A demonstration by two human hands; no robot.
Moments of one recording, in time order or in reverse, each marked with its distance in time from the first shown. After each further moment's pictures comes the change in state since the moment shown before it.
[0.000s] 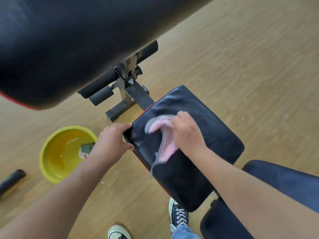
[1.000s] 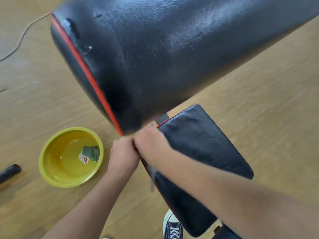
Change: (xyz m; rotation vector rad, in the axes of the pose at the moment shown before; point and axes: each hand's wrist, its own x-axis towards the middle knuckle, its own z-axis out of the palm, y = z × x) left_hand -0.001 0.003 0.010 -0.357 0.142 -0.377; right_hand 0.072 -0.125 0.030 -0.200 -0.740 -0.284
